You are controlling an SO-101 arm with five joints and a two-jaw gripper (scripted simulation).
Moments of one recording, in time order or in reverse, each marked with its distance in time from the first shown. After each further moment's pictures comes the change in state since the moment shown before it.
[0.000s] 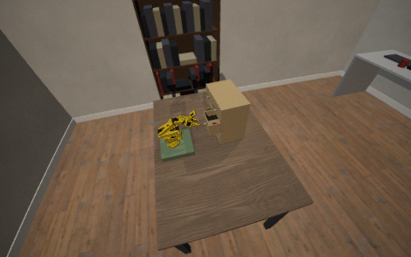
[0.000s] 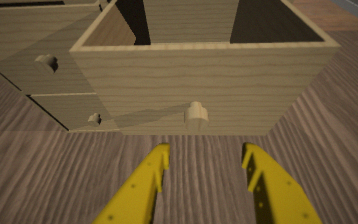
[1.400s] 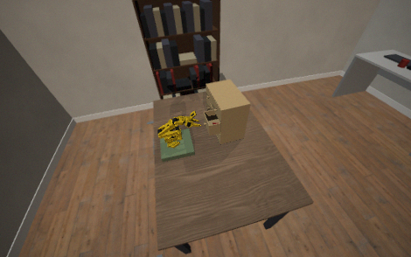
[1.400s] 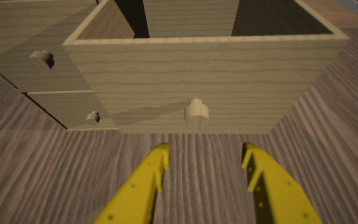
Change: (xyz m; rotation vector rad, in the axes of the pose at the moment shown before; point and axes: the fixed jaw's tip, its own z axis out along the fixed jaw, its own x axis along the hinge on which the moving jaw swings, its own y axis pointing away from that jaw) arm 0.004 0.000 0.003 0.000 0.008 0.000
